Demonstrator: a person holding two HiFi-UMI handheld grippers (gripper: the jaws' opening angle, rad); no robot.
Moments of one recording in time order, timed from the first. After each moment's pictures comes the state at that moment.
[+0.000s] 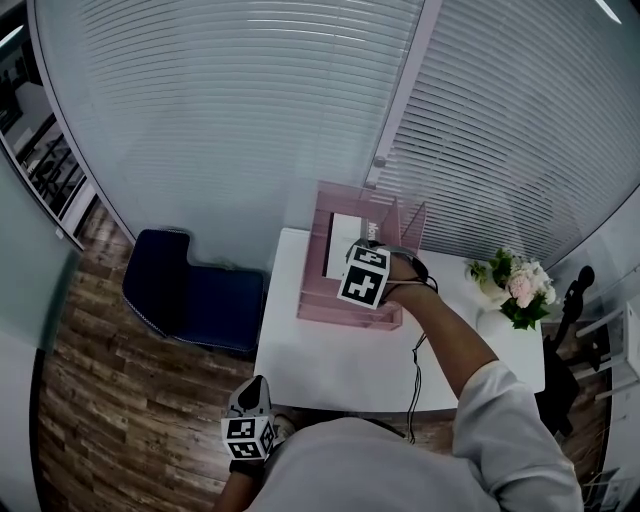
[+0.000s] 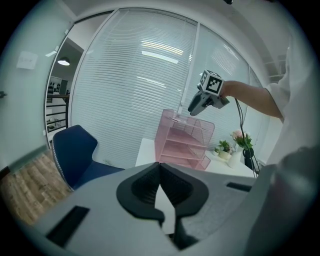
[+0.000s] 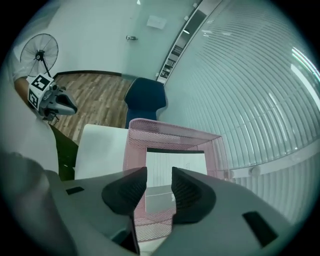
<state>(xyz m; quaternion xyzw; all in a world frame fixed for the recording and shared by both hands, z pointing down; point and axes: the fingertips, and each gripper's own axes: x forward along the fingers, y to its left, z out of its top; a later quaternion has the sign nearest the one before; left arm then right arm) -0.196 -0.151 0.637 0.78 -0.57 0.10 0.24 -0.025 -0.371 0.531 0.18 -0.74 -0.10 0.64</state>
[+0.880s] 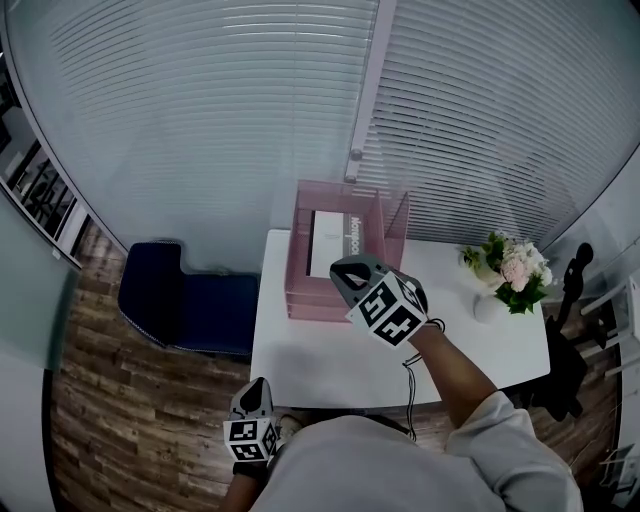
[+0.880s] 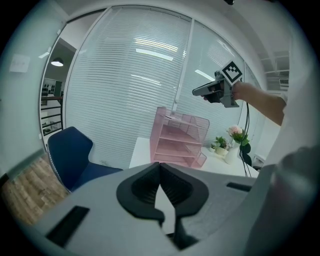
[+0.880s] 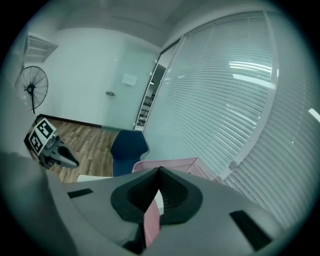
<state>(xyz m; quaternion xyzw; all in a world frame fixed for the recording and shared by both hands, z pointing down) -0.174 -0.155 0.635 0.79 -0.56 0.11 0.23 -0.025 -0.324 0.446 0.31 -0.87 -0.09 0.36</state>
